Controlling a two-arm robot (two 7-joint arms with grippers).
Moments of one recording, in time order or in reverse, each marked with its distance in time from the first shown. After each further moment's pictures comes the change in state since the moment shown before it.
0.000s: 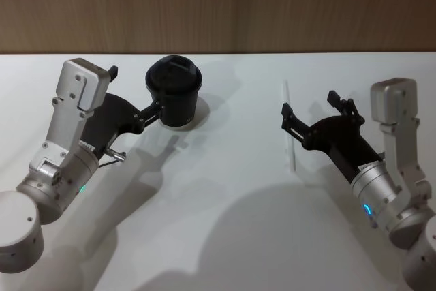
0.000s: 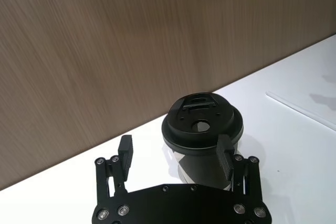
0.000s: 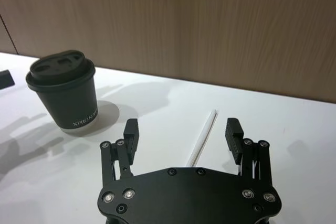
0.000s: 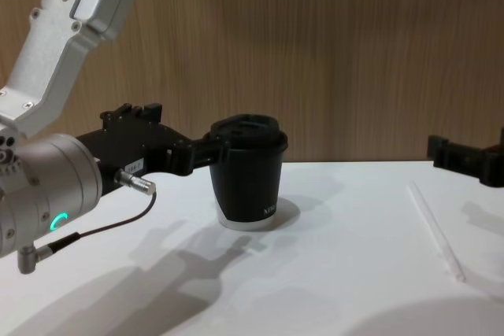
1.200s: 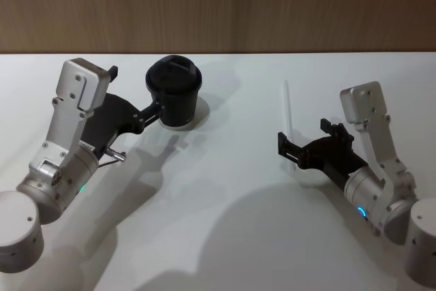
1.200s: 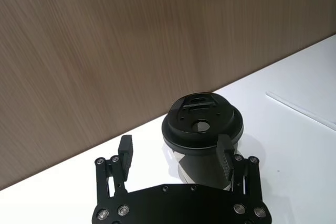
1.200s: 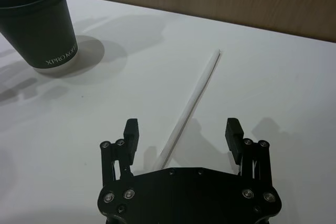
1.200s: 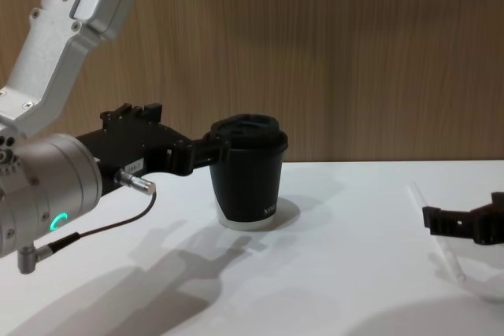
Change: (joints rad) left arm 0.000 0.000 0.000 0.000 0.000 0.000 0.000; right arm 0.058 0.008 -0.021 0.032 -0.036 0.280 0.004
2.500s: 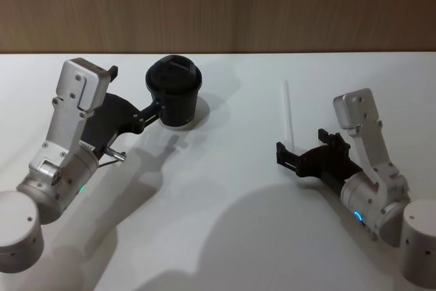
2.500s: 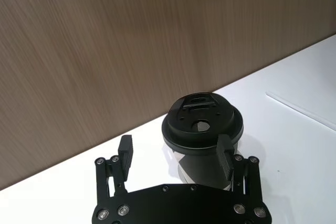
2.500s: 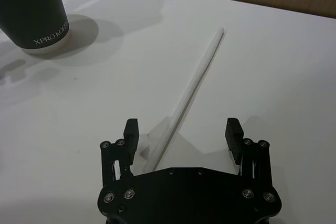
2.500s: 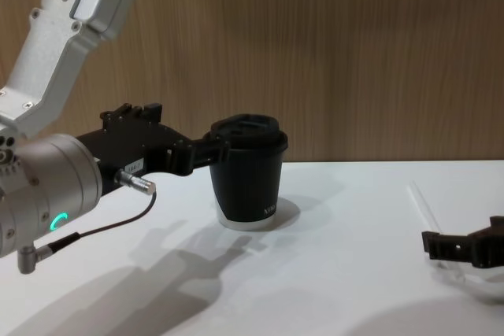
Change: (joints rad) left arm 0.000 0.000 0.000 0.000 0.000 0.000 0.000; right arm 0.006 -0.025 0.008 0.034 -0.030 0.041 0.018
